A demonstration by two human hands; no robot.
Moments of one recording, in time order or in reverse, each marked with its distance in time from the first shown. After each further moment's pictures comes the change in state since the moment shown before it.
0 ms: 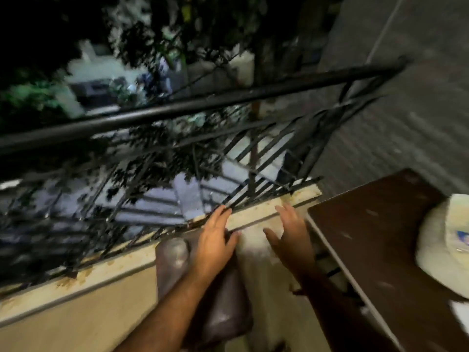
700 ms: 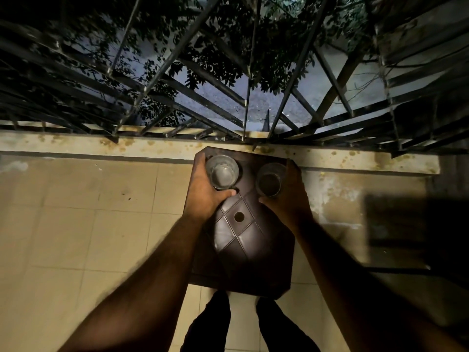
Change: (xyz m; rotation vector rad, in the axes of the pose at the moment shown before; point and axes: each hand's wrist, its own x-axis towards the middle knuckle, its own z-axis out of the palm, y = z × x) left_hand -0.003 -0.308 0.104 -0.360 0.266 -0.637; right_hand 0.032 0.053 0.320 0.066 -0.523 0.009
